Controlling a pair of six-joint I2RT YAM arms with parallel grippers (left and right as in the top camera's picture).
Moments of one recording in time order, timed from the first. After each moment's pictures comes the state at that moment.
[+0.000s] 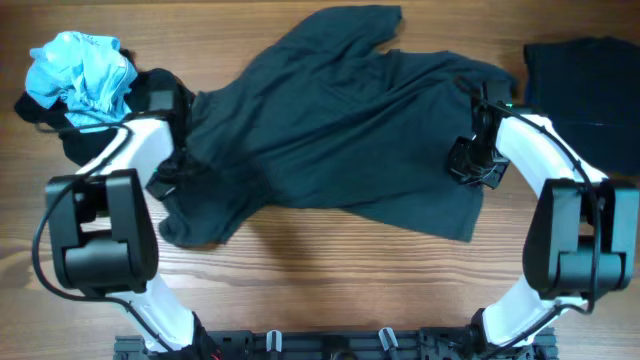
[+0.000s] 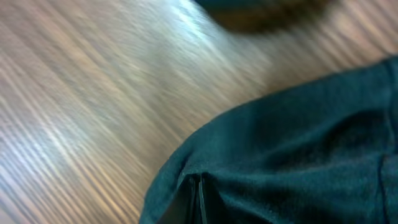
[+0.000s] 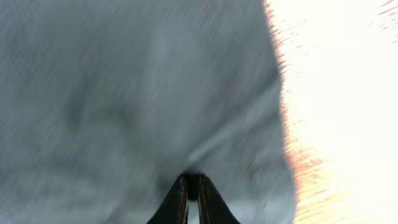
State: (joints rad) left arm 0.09 1.93 1.16 -0.84 -0.33 -0.72; right arm -0.02 1.87 1.16 -0.87 0.03 0.49
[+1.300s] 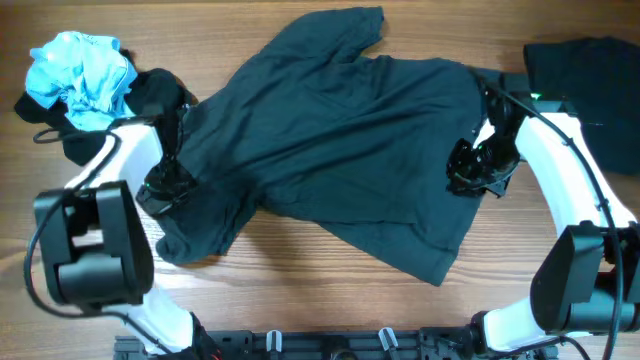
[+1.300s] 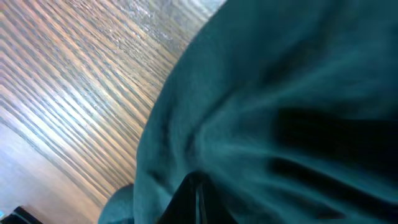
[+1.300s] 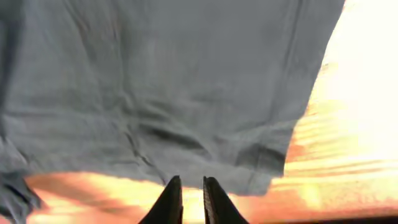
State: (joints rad) left arm 0.11 1.85 1.12 -1.03 -0.21 -0.64; right arm -0.02 1.70 1.26 -1.26 -0.24 0.42
